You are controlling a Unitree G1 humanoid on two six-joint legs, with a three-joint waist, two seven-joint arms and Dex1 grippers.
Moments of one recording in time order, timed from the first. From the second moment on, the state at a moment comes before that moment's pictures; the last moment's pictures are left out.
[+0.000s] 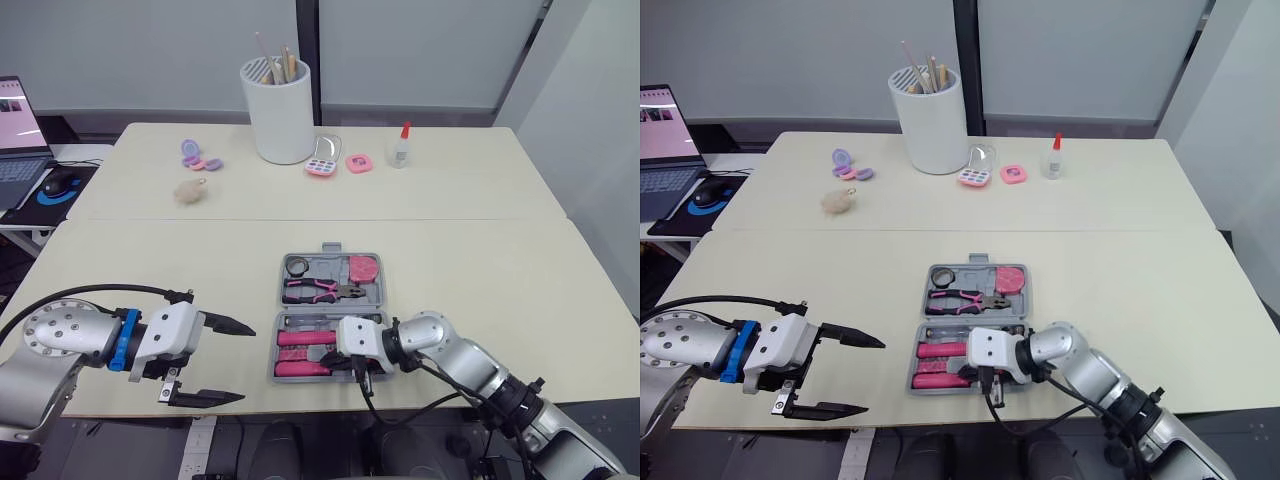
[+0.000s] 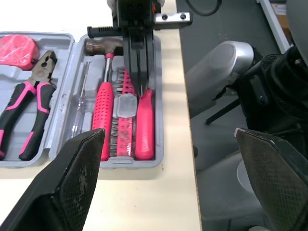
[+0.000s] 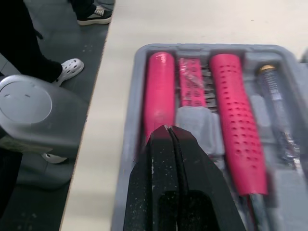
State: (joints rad) left arm 0.07 1.04 0.15 -0.28 -0.47 0.12 -1.44; right arm -0.42 -0.42 0.59 -0.08 0.06 0.33 1.01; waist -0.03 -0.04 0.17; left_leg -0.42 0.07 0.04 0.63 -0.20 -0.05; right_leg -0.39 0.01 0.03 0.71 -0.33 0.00
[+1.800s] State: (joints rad) left arm -0.19 0.83 -0.01 0.21 -0.12 0.01 -1.12; right arm -0.41 -0.70 0.27 0.14 -0.02 0.08 1.08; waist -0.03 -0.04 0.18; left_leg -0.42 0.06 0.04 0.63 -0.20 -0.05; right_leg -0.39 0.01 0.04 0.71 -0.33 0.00
